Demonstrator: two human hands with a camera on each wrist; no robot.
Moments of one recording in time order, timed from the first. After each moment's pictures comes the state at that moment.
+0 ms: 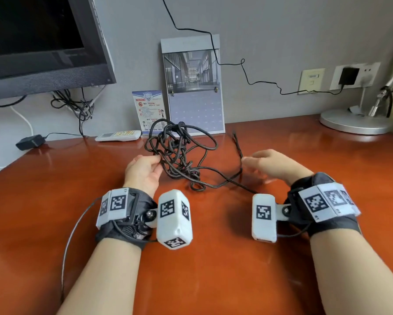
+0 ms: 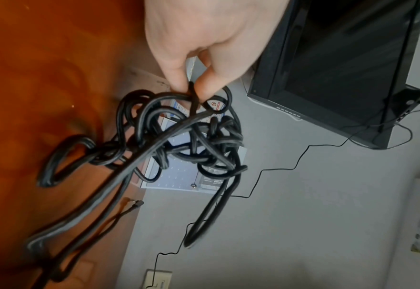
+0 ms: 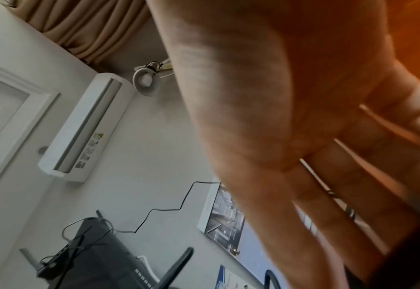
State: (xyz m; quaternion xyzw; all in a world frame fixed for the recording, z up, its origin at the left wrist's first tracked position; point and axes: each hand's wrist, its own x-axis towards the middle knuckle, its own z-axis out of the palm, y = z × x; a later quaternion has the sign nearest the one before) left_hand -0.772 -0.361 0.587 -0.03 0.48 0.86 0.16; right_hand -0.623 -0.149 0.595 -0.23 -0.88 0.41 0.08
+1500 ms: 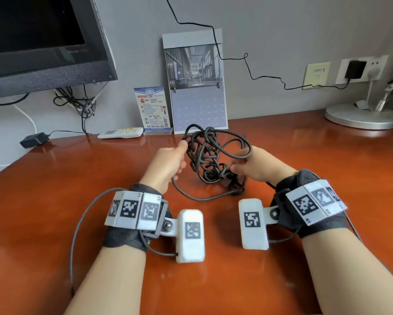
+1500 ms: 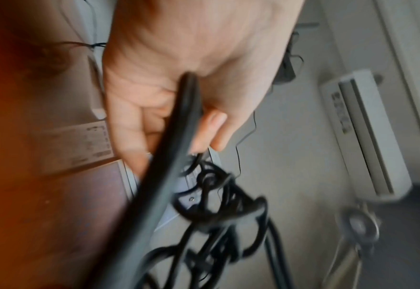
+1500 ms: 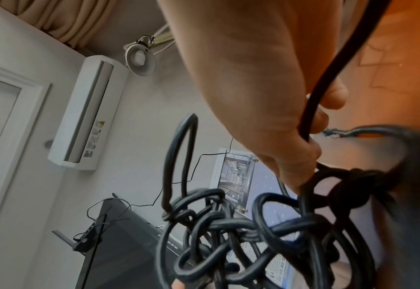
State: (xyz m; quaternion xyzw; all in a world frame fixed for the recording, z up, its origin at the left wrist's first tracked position) left_hand -0.731 -0.349 0.607 0.17 0.80 0.56 0.11; right_hand -0.640 -0.178 0.592 -0.14 -0.94 0.28 0.12
